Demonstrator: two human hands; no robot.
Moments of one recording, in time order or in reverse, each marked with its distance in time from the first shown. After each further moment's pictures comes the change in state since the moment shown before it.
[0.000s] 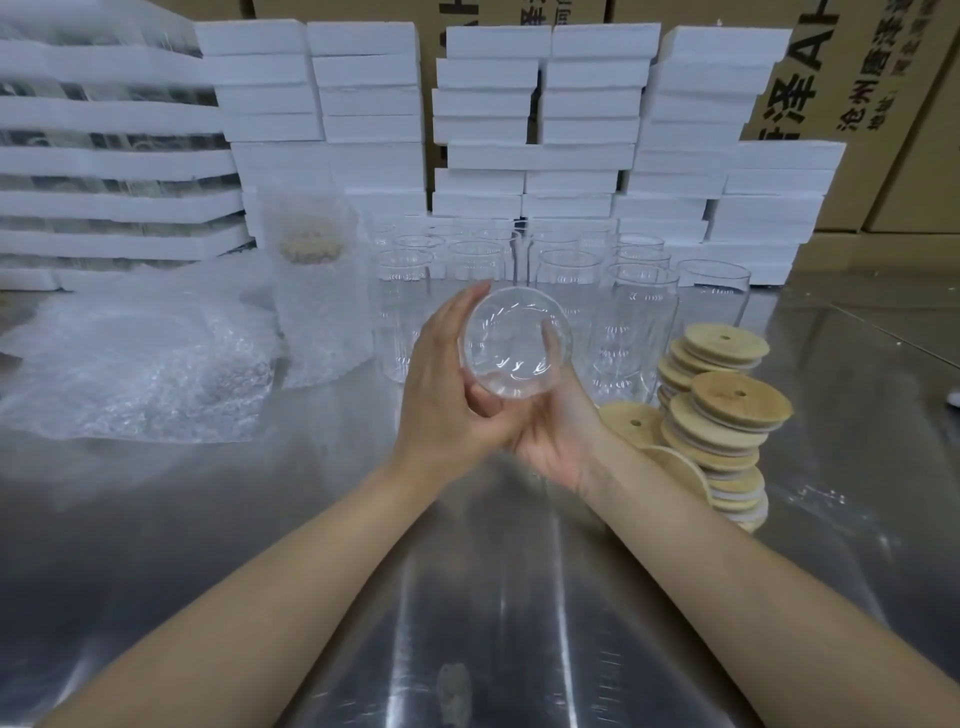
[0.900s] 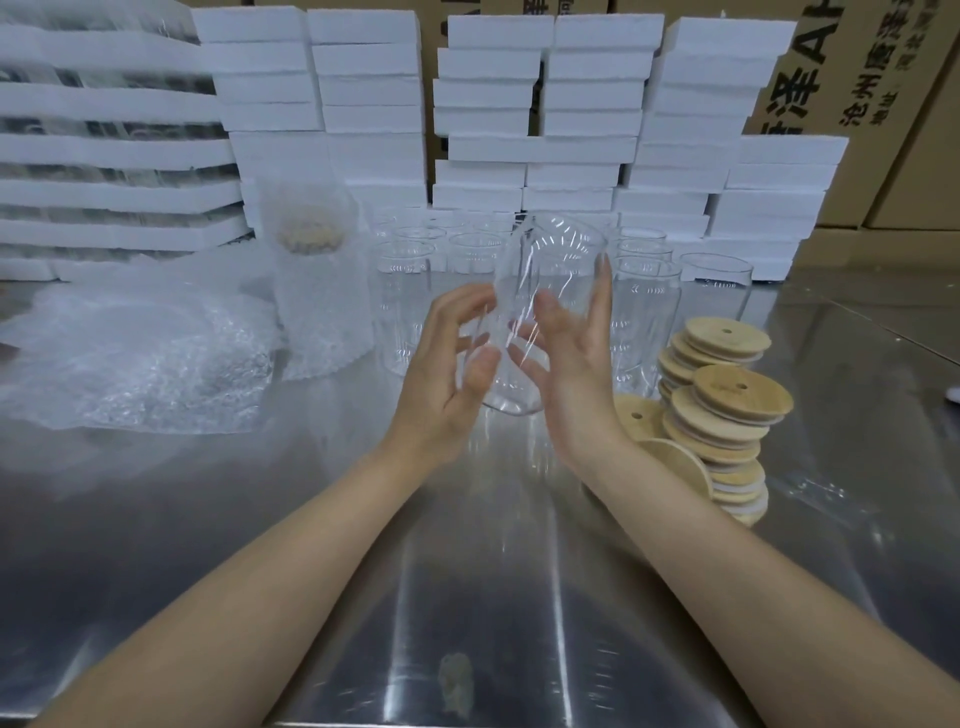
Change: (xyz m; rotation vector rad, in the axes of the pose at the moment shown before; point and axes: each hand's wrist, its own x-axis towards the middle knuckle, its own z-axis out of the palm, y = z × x) left_hand 0.006 -0.002 -0.007 -0.239 -0.144 -0.133; right_hand 0.004 -0.004 -0.006 -0.611 0.289 -0.728
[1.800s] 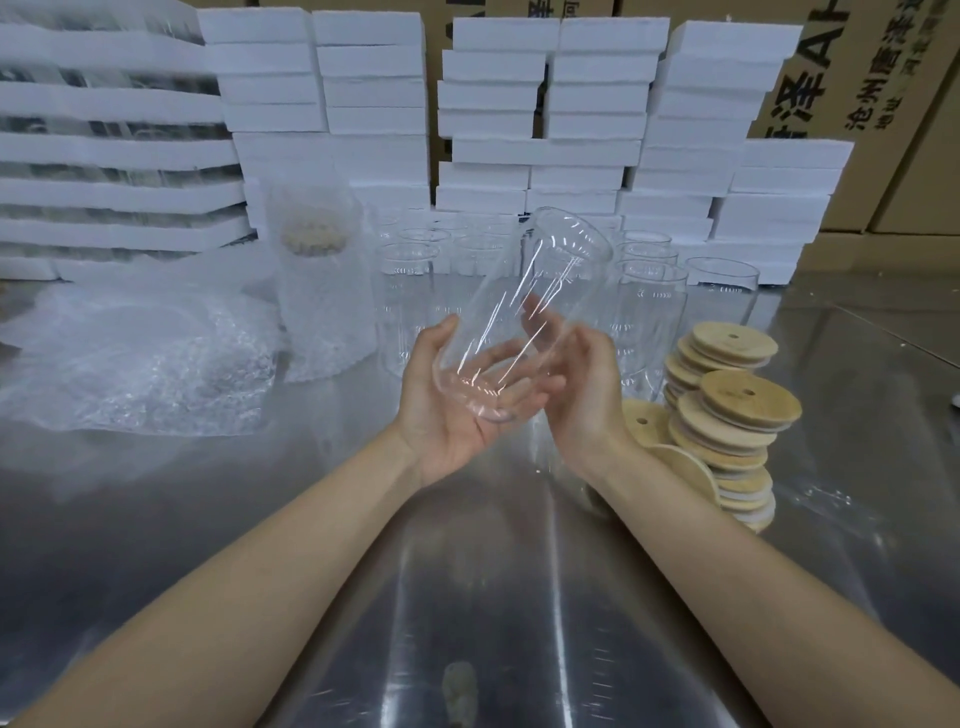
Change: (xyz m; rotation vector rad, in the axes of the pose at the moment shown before) left_hand 0.006 0.016 -0.003 -1.313 -0.073 -1.015; right_hand 0.006 0.007 -0.008 0.110 -0.085 0.266
